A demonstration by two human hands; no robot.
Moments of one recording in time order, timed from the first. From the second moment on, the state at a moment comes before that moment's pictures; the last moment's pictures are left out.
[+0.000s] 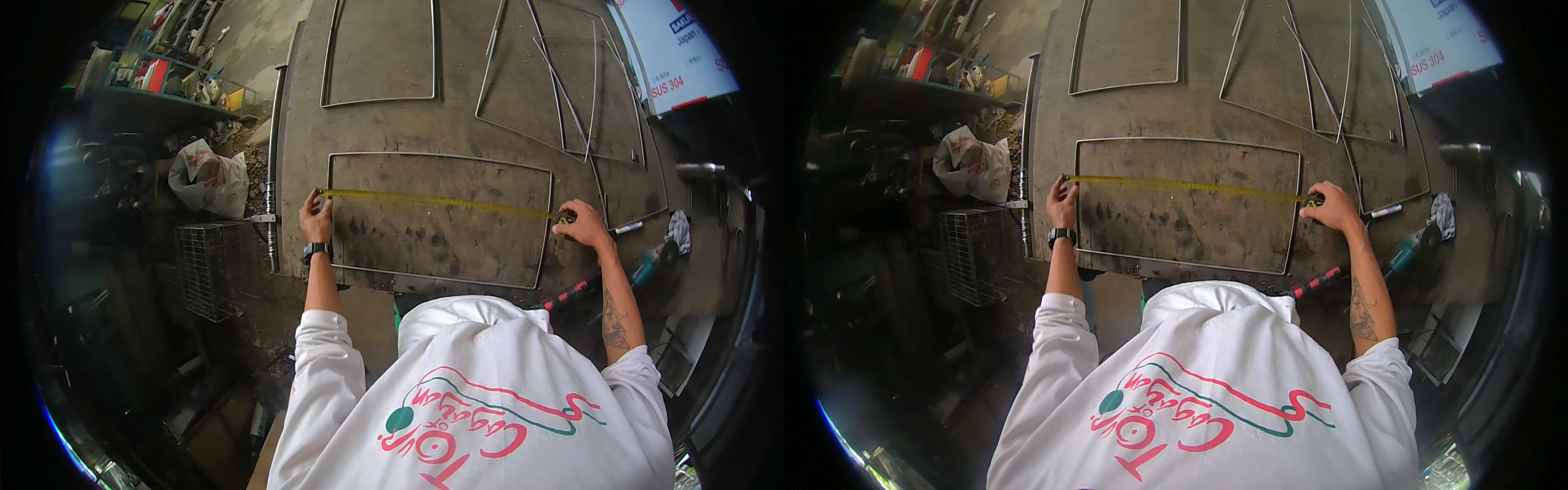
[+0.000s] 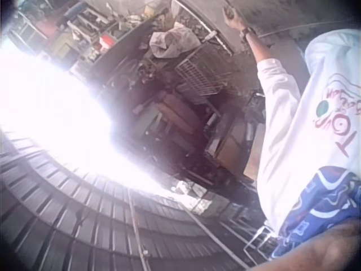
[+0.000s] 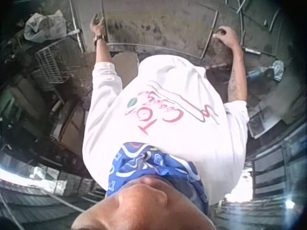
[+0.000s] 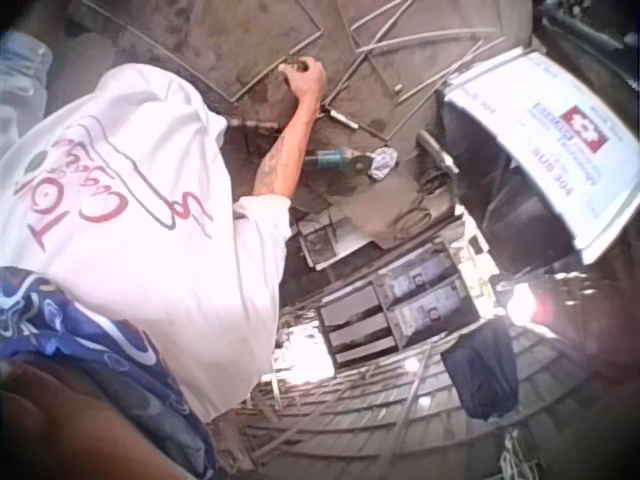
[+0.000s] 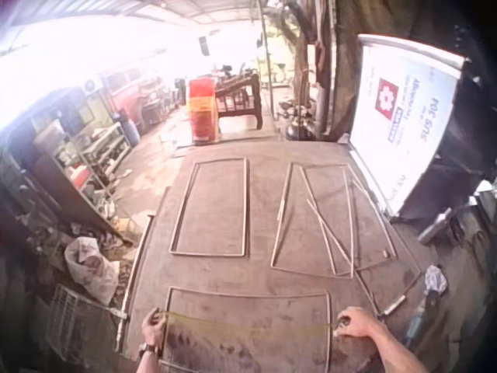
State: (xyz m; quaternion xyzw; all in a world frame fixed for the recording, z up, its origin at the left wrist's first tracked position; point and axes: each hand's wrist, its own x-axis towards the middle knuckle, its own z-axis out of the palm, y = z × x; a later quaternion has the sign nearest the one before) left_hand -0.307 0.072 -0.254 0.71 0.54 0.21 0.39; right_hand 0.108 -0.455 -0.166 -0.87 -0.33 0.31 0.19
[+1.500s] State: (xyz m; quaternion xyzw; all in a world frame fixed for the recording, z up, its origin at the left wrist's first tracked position) left_hand -0.231 0.134 -0.291 0.77 0.52 0.21 0.29; right_hand 0.160 -0.377 -0.146 -0.95 -0.16 0.26 0.09
